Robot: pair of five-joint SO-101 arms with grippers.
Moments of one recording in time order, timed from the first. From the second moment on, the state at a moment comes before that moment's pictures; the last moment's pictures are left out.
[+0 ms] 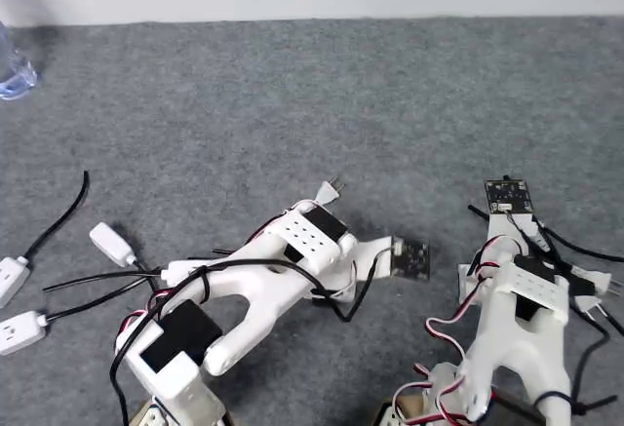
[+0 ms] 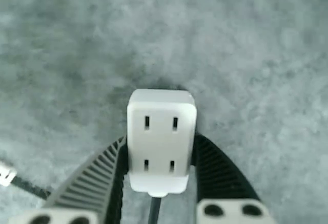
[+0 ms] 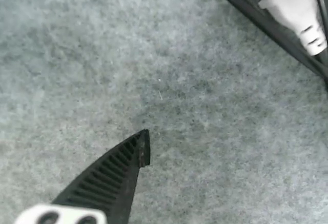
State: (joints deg) left arm 38.0 11.6 25.4 62.5 -44.3; right arm 24.9 -25.0 63.9 43.3 24.4
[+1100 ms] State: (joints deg) left arm 37.5 -14.5 32.2 68.4 -27.6; right arm 24.9 -25.0 63.9 43.3 24.6
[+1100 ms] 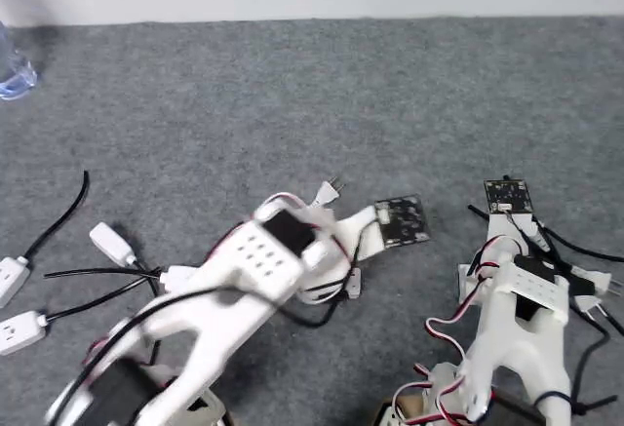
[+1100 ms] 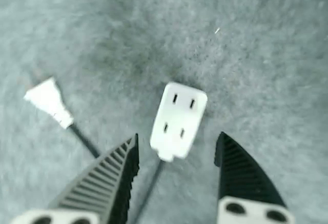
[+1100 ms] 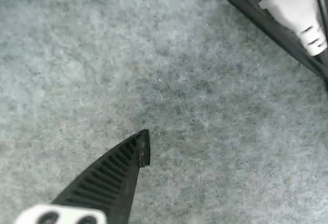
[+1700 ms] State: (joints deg) left arm -3.3 -69.1 78.1 63.1 -19.3; right arm 7.9 -25.0 59.8 51.7 35.8
